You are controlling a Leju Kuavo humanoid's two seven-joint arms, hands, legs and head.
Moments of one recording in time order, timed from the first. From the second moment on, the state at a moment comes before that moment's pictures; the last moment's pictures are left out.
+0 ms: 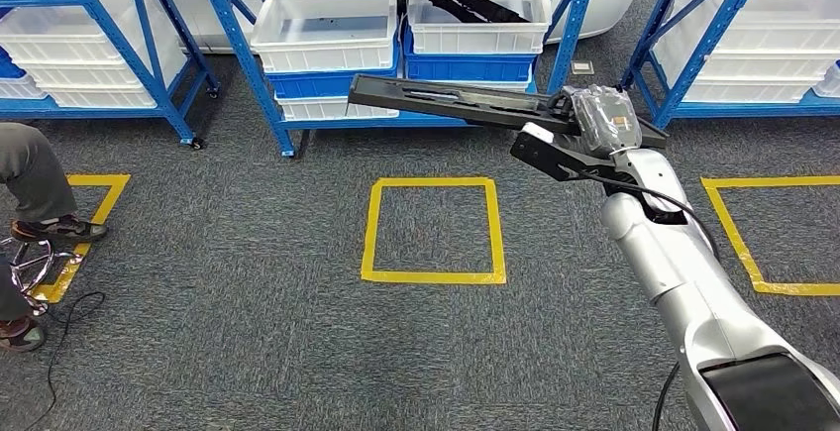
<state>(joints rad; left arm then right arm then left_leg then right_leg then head) -0.09 -0.06 0.07 -0.20 0.14 0.42 -0.44 -0.84 -0.23 0.52 -0.87 0.89 -0.30 -0.27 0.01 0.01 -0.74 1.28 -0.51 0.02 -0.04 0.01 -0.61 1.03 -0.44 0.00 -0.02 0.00</state>
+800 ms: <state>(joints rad) -0.09 -0.06 0.07 -0.20 0.14 0.42 -0.44 -0.85 -0.22 0.52 -0.85 0.89 -0.30 -0.27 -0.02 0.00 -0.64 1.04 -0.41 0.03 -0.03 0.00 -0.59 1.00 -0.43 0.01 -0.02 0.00</state>
